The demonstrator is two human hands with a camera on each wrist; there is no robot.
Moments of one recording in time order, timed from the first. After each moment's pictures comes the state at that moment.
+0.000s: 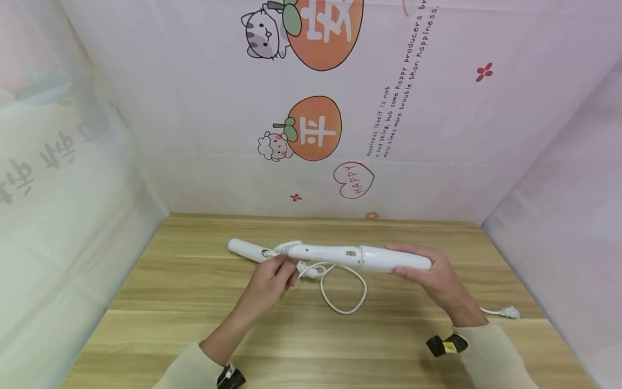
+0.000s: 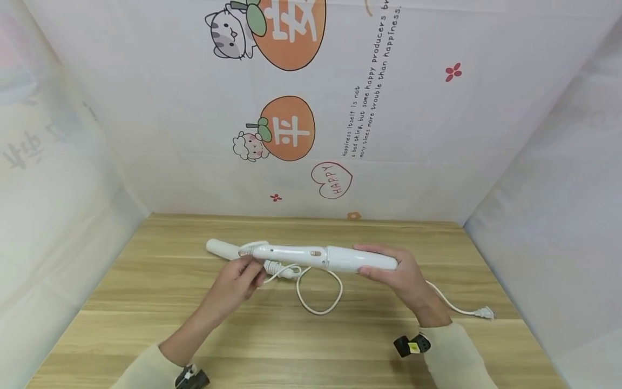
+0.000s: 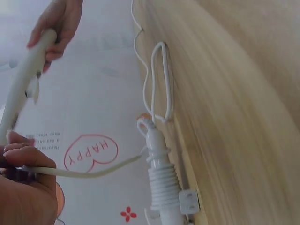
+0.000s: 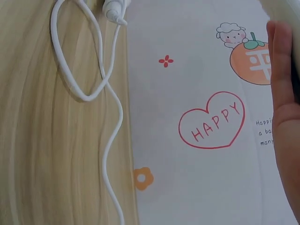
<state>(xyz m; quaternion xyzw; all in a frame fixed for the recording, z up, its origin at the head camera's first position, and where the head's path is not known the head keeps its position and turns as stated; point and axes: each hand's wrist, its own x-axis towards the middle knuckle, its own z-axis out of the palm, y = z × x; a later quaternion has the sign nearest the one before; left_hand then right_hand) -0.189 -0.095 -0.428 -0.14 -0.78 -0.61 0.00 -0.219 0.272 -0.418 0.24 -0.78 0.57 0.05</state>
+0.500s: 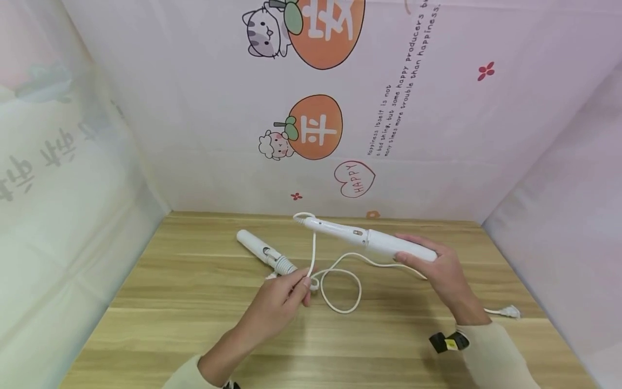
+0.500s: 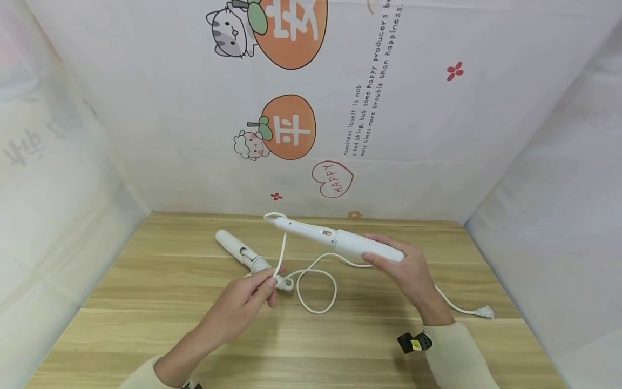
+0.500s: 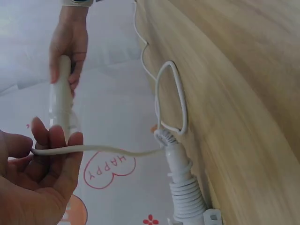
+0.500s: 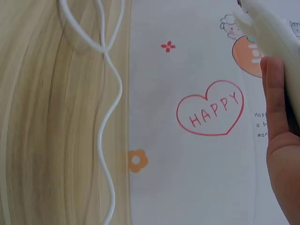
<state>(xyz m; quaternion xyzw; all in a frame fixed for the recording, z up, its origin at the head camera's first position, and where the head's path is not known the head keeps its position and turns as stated) -0.162 -0.084 -0.421 -0.22 -0.85 -0.47 0.04 -0.220 0.276 -0.413 0.10 -0.84 0.53 0.07</state>
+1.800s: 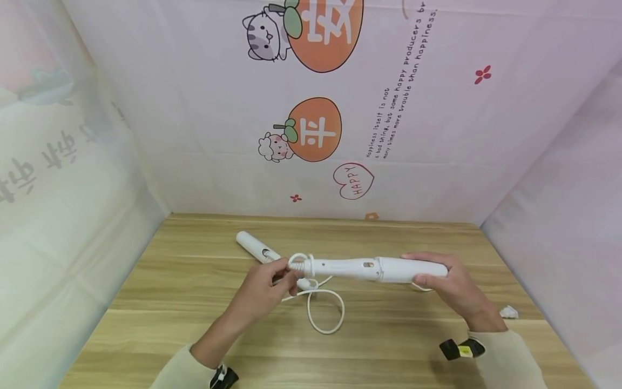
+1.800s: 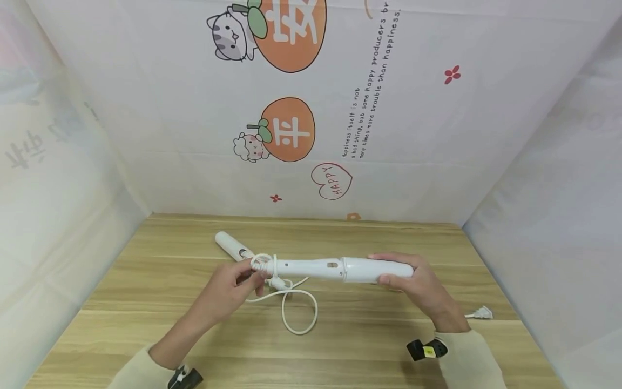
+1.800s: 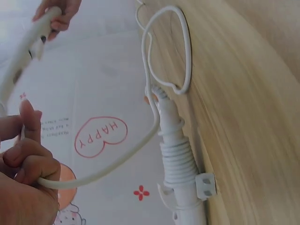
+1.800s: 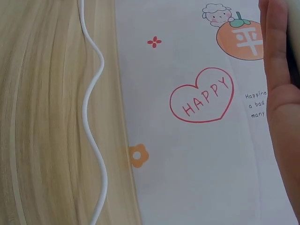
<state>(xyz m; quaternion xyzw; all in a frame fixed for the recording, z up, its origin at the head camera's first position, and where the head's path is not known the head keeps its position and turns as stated) -0.180 -0.107 -0.423 -0.20 -0.82 -0.53 0.02 -0.211 0.307 -0.422 0.30 -0.71 0.64 -0.03</state>
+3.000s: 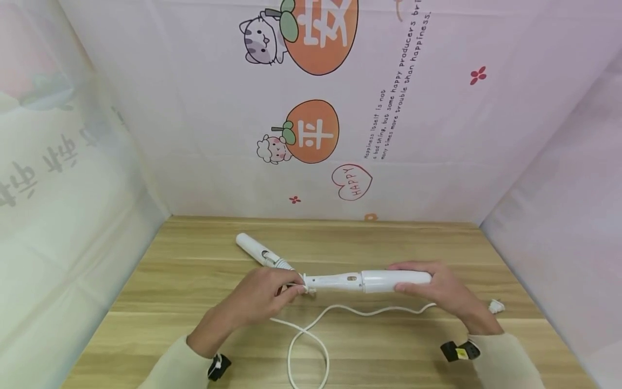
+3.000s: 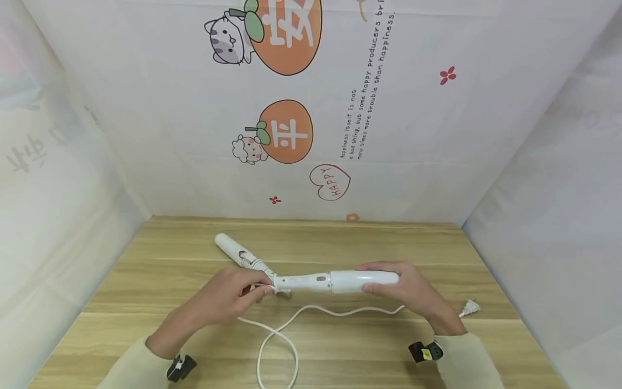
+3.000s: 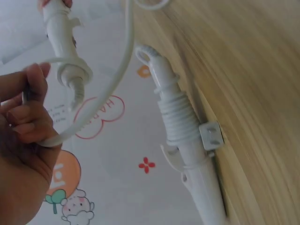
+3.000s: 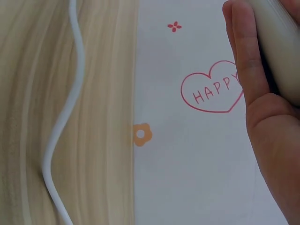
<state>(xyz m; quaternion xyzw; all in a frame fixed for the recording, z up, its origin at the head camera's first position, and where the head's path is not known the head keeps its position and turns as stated) -0.187 -0.115 -0.417 -0.35 -0.88 -0.30 0.06 -0.211 0.301 -0.427 0.21 -0.85 0.47 -0.04</state>
